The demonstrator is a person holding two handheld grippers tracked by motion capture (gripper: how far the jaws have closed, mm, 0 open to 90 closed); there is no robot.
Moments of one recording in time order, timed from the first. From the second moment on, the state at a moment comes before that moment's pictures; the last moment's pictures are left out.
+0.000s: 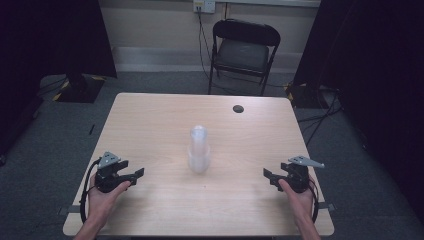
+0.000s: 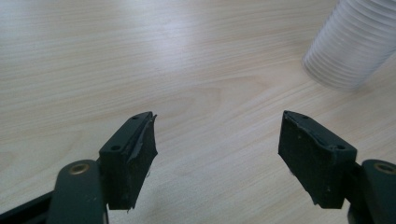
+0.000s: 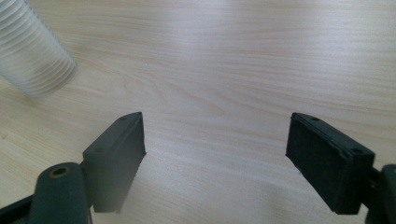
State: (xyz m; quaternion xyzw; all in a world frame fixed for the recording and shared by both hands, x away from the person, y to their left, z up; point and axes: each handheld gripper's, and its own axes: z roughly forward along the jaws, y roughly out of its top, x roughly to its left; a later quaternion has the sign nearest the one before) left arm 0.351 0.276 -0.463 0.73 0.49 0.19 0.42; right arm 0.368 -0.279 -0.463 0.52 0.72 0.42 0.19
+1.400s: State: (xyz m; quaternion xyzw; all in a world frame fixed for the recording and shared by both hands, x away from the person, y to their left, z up) left arm 0.349 0.265 -0.465 0.75 0.48 0.18 0.42; right arm 0.375 -0.202 -0.428 0.41 0.76 0.48 0.15
